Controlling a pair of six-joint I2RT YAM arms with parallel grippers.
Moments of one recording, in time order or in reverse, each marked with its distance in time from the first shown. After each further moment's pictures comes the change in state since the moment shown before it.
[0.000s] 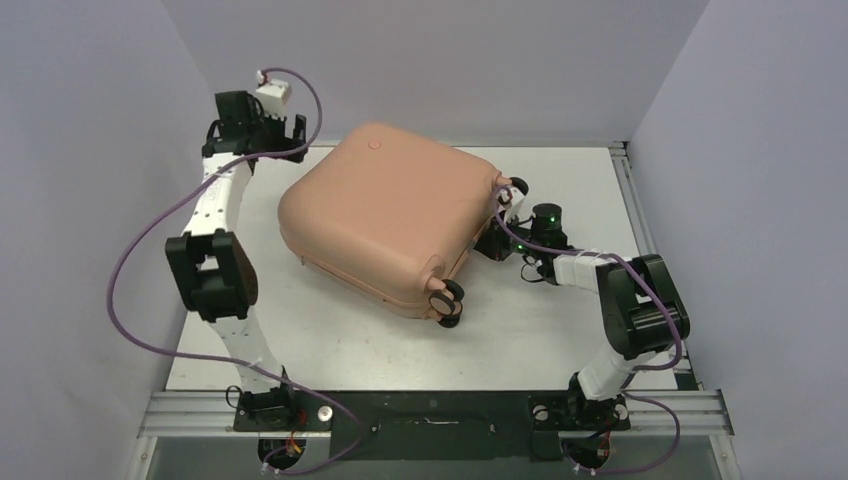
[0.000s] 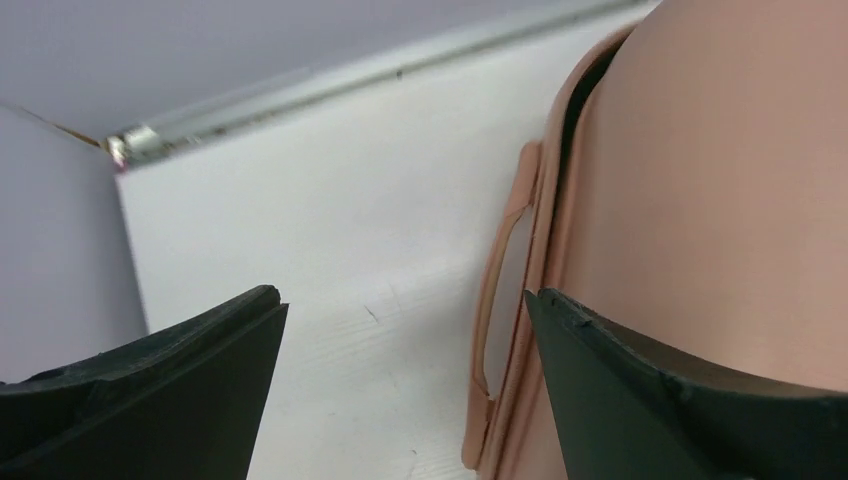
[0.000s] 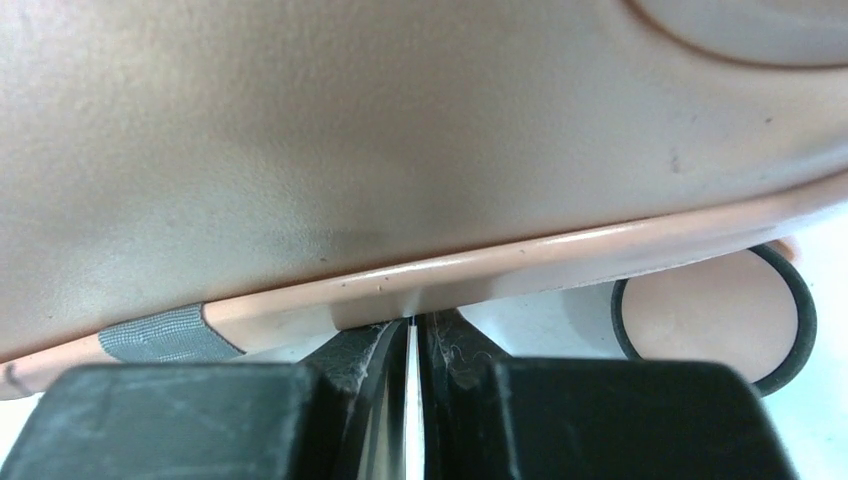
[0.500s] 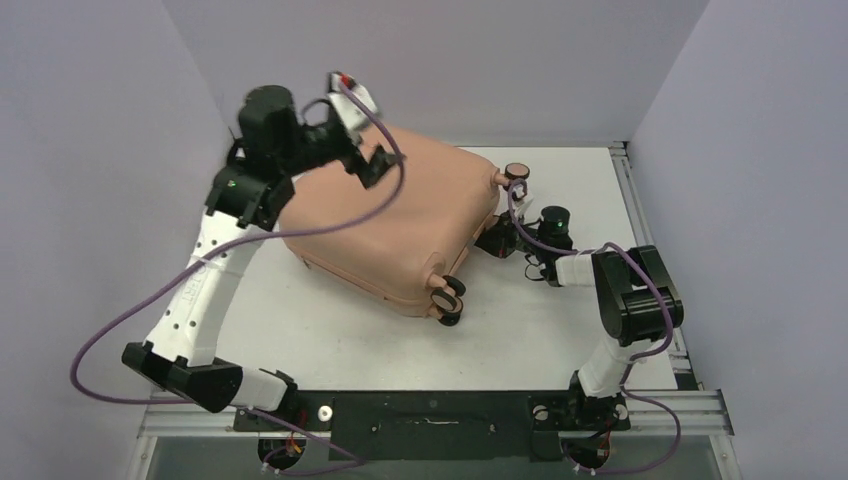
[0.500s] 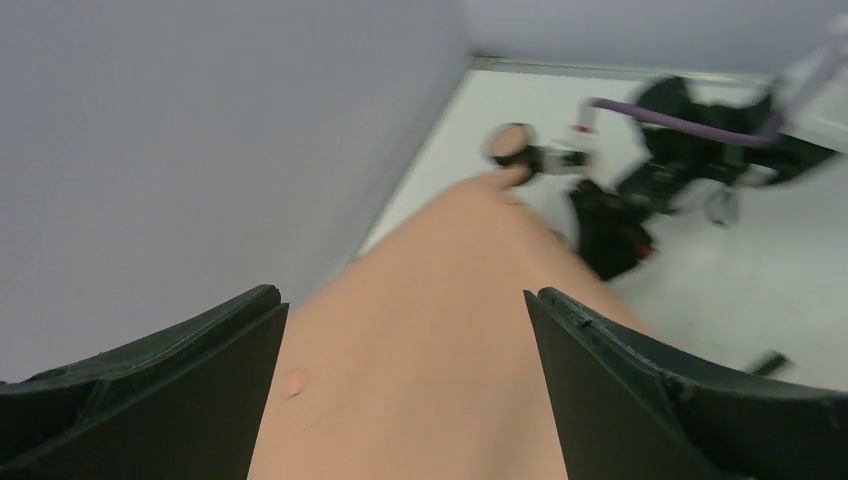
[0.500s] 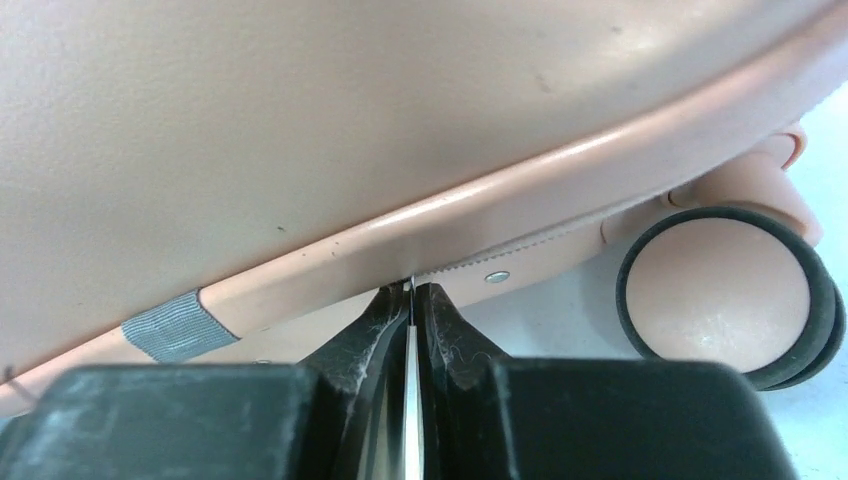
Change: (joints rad) left arm -0.394 -0.612 -0.060 0.041 0.230 0.073; right arm -0.057 0.077 -0.038 0.232 -0.082 0.188
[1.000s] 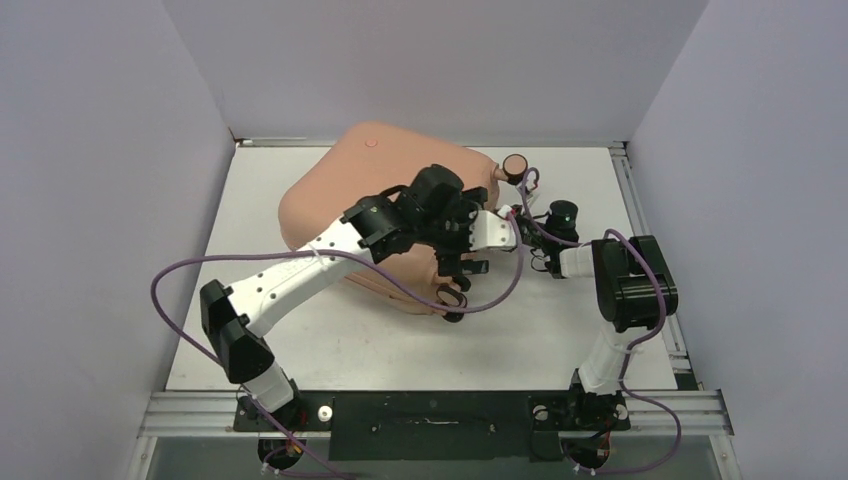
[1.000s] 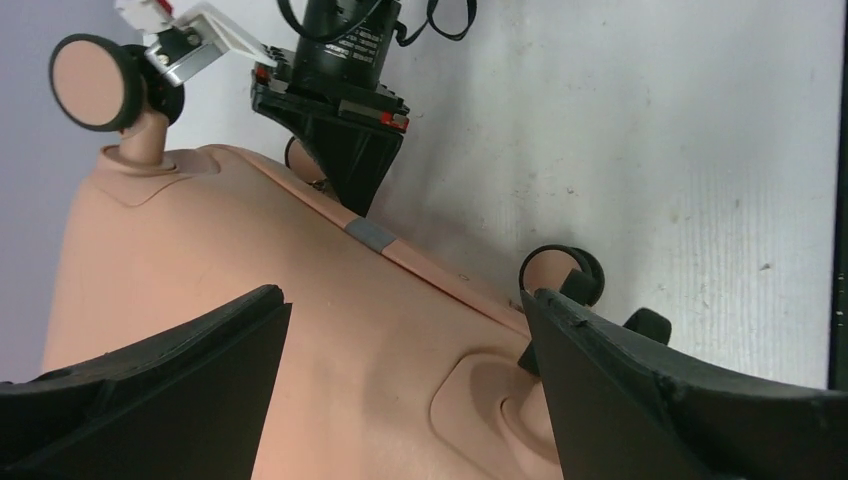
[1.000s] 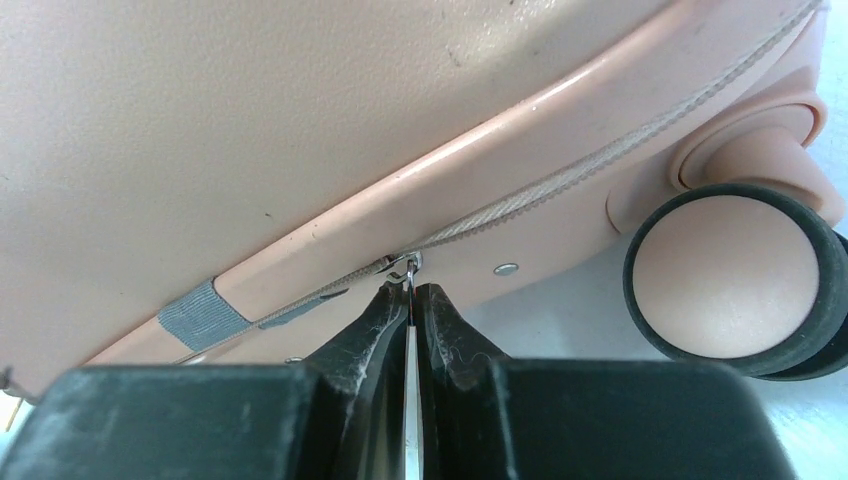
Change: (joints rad) left arm -0.634 0.223 -0.068 -0.323 -0.270 0.326; right arm -0.082 0.108 0.065 0.090 -0.165 0.161
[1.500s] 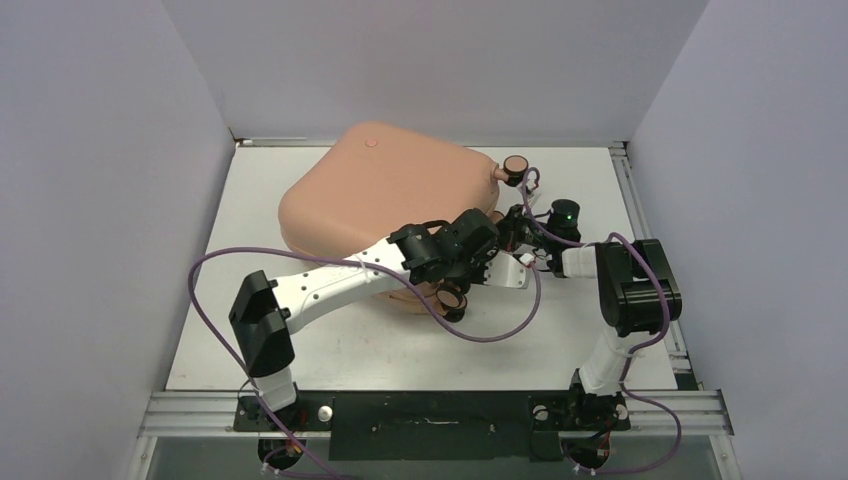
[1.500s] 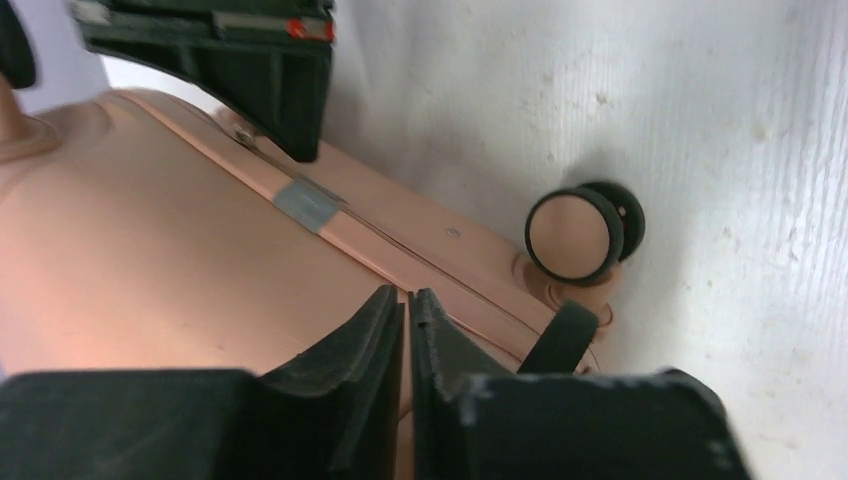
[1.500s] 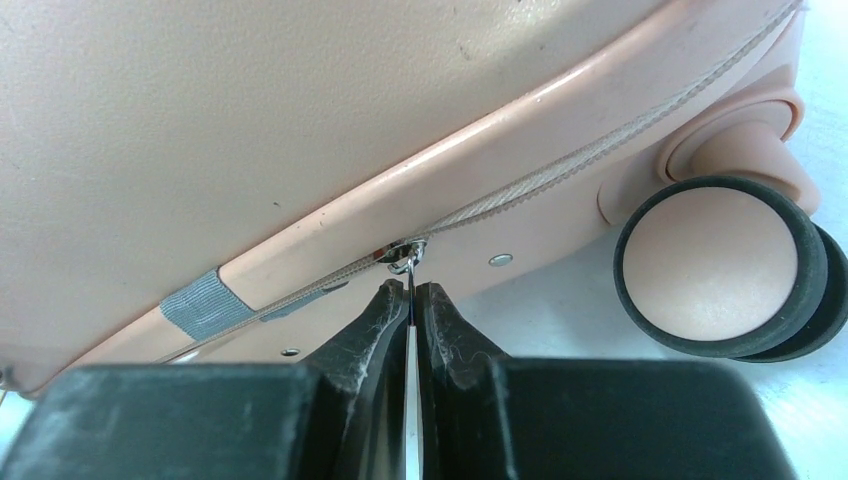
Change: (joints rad) left arm -0.155 0.124 -0.093 0.030 -0.344 0.090; right arm -0.009 -0.038 0.000 -0.074 0.011 -0.050
